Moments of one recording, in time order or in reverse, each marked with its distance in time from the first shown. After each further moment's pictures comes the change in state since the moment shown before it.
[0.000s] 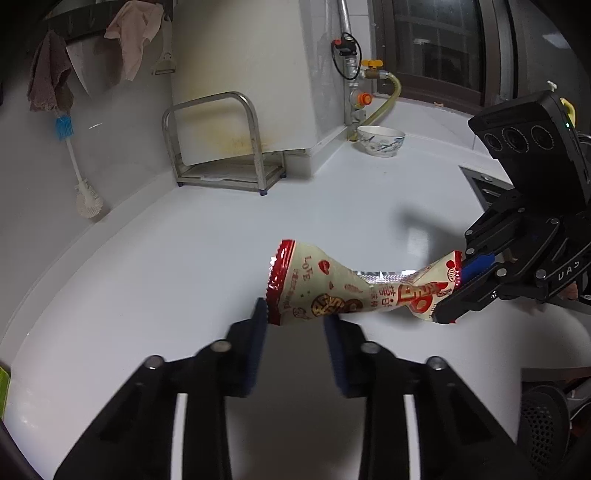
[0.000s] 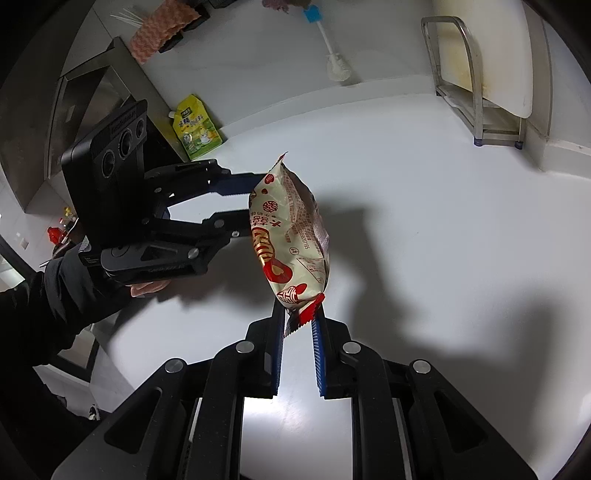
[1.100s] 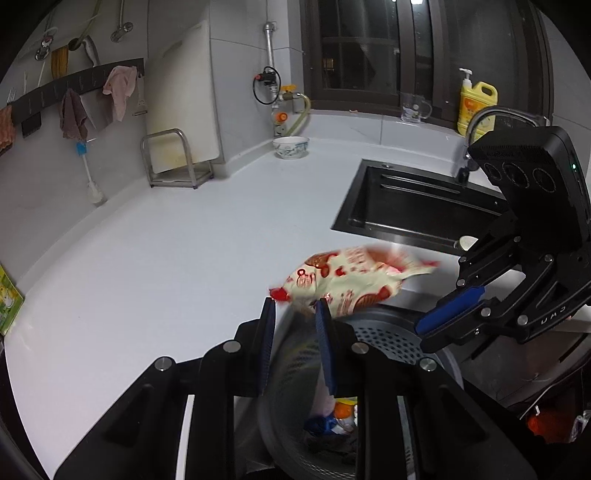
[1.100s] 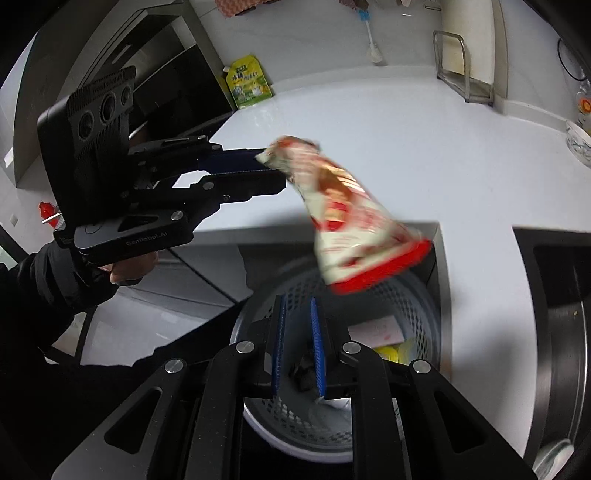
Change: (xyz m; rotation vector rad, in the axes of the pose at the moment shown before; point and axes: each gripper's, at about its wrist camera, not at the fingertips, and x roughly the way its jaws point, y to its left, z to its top) left arm -0.182 -0.184 -0.100 0.026 -0.052 -0.046; right arm -0.090 0.193 -0.198 0.005 0.028 -0.120
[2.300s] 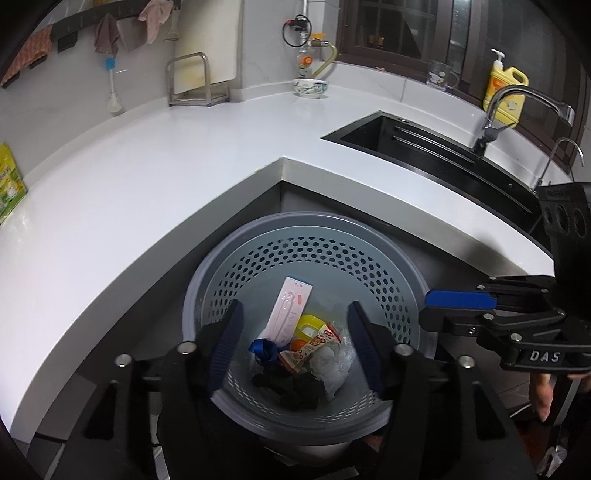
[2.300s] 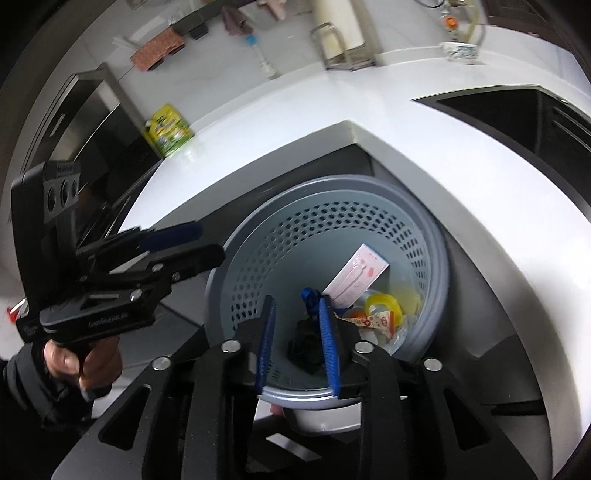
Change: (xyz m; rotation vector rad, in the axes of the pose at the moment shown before) left arm 0.010 -0.063 -0.091 -0.207 0.157 0.068; right arm 0.019 0.003 -0.122 0.385 -0.256 -0.199
